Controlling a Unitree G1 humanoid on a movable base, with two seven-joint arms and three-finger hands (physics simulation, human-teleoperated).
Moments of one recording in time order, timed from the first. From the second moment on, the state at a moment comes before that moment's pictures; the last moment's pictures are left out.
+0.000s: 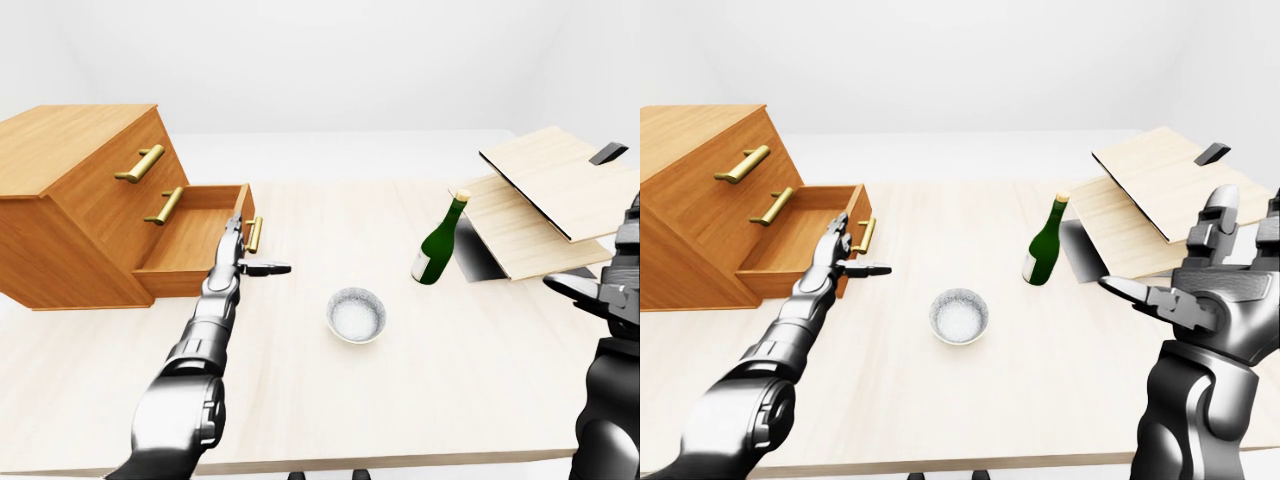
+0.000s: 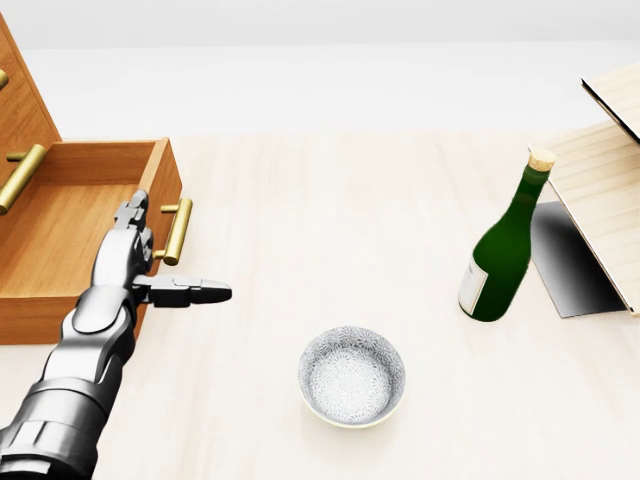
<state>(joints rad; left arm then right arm) -0.78 0.20 0.15 1.05 0.01 -0.09 -0.01 0.01 -0.17 -0.55 -0.65 0.57 0.09 -0.10</state>
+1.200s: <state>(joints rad) -0.83 0.26 0.25 1.35 0.09 -0.09 0.14 0.01 -0.17 -0.56 -0.66 0.58 0.09 -0.10</state>
